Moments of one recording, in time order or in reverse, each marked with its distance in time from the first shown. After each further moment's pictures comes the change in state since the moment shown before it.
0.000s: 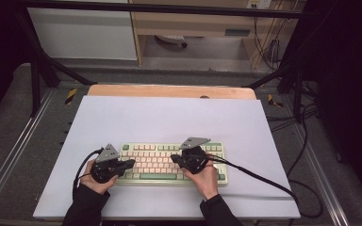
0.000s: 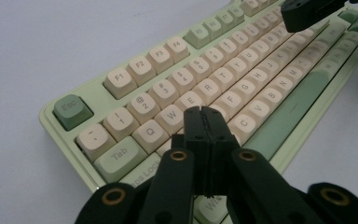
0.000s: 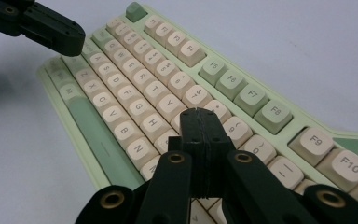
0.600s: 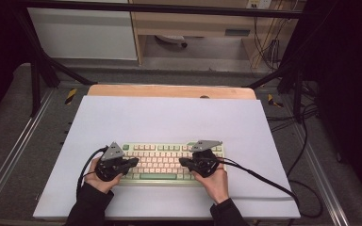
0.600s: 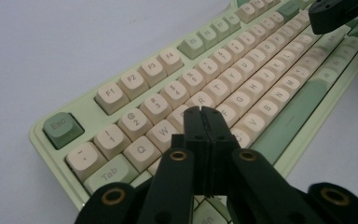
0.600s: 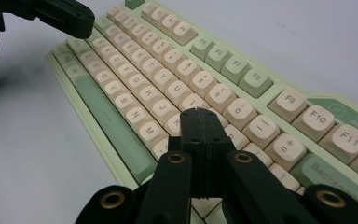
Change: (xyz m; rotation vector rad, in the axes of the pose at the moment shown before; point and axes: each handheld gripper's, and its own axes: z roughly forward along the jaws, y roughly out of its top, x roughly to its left) left arm -0.007 0.012 0.008 0.009 0.010 0.015; right arm -0.010 -0.017 -0.024 0.004 0.016 0.032
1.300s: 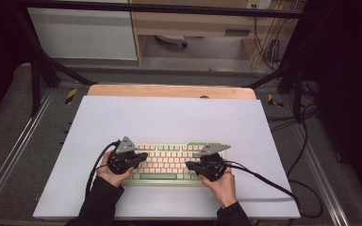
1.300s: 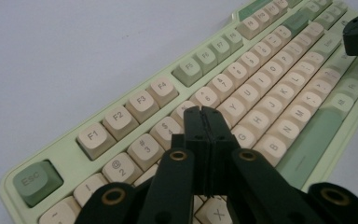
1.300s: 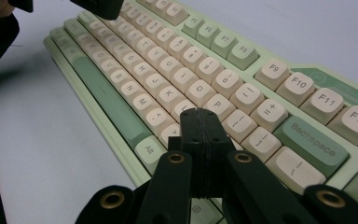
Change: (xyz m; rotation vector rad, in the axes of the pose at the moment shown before) left arm -0.005 0.020 0.029 0.019 0.011 0.010; right arm -0.006 -0.016 -0.014 0.011 -0.002 0.004
